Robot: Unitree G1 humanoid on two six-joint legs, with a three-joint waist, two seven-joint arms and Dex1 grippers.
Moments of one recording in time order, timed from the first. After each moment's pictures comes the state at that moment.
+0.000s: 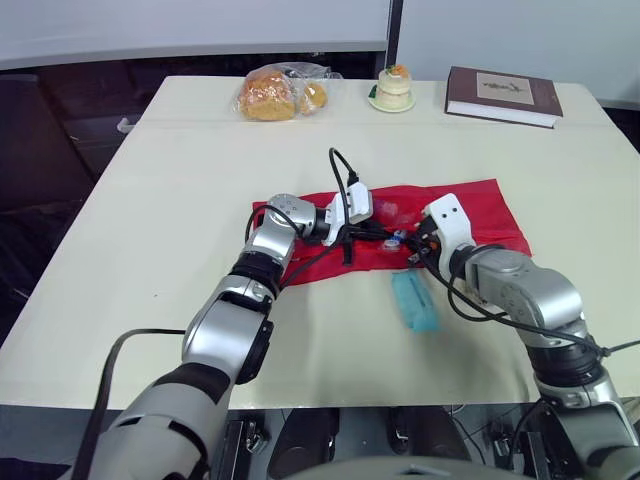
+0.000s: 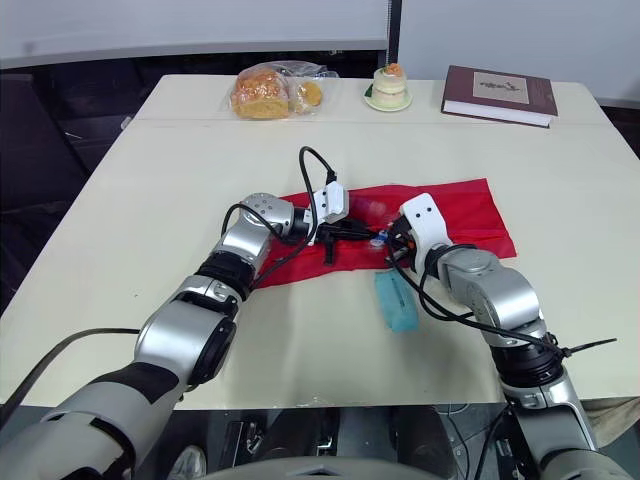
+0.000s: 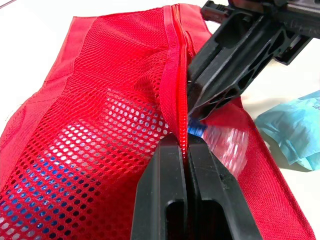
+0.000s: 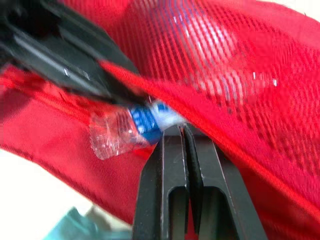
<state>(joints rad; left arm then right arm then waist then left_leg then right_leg) -0.99 0.24 -0.20 0.95 0.00 -0.21 -1.26 -0.51 -0.34 0.17 -0.27 0.32 1.02 0.31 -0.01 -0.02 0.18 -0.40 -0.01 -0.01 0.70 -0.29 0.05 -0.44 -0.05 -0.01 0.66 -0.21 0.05</state>
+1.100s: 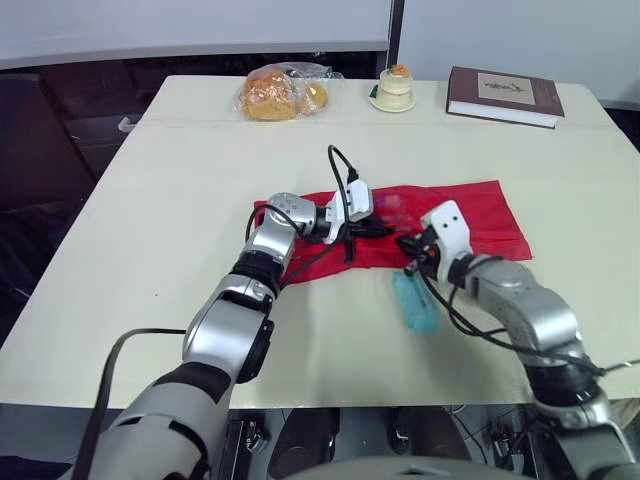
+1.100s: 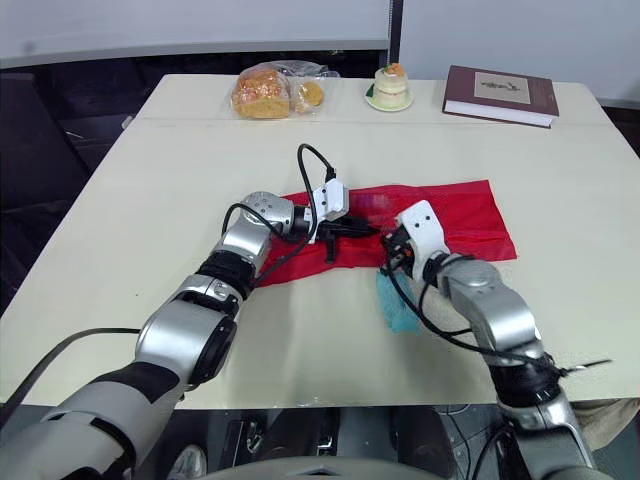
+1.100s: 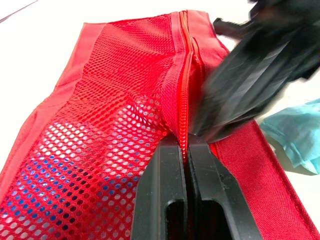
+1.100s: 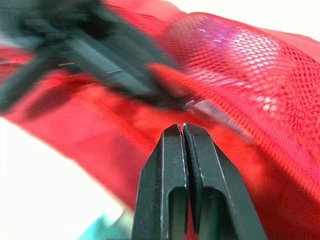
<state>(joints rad) -0.99 0.24 -0.19 0.96 0.00 -0.23 -1.24 -0.33 -0.38 0.13 -0.40 0.30 0.84 0.46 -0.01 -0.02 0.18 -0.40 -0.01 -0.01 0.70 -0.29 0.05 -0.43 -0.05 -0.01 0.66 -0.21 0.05</state>
